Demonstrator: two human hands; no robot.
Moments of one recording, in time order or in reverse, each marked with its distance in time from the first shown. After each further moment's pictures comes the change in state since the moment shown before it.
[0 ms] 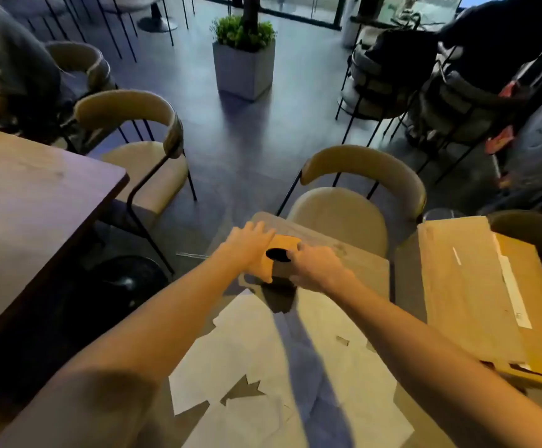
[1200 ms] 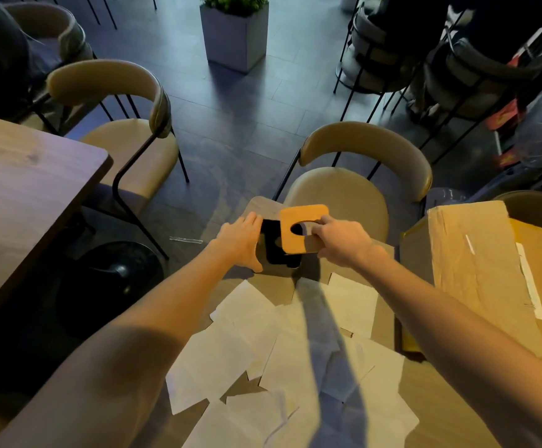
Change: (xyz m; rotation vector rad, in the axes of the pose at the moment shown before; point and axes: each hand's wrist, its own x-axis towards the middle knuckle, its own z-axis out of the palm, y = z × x) left_hand 0.030 -0.028 0.056 -0.276 0.076 0.002; right_hand 0.015 0.055 0.003 0.004 -0.001 0.079
